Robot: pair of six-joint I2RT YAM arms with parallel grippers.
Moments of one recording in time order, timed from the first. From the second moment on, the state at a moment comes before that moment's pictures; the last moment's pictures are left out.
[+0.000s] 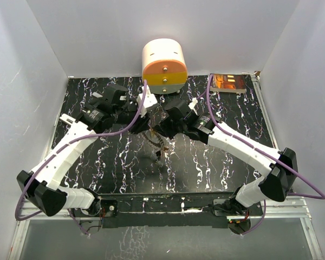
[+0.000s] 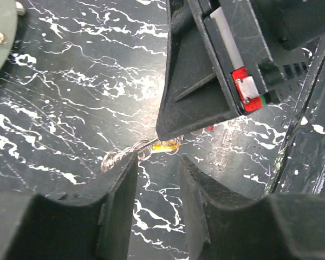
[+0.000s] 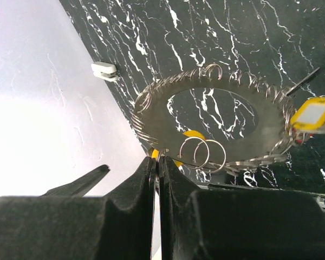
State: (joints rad) left arm -0.58 1.32 1.39 -0.80 0.47 0.43; right arm 0.86 1.46 1.36 -0.64 0.13 1.59
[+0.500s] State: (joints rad) left arm -0.58 1.21 1.21 -0.74 0.40 0.44; right arm 0.86 1.46 1.36 -0.61 0.12 1.61
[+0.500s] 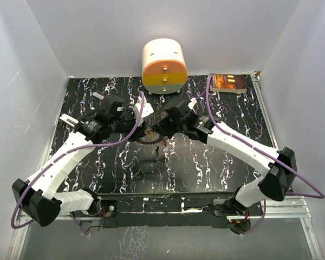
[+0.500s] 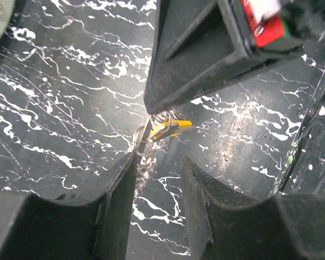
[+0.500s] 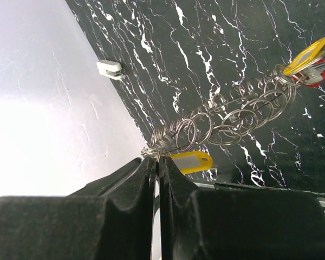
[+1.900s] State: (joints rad) left arm -0.58 1.16 1.12 -0.53 0.42 0.32; right arm 0.86 1.48 1.36 -0.58 0.09 1.63
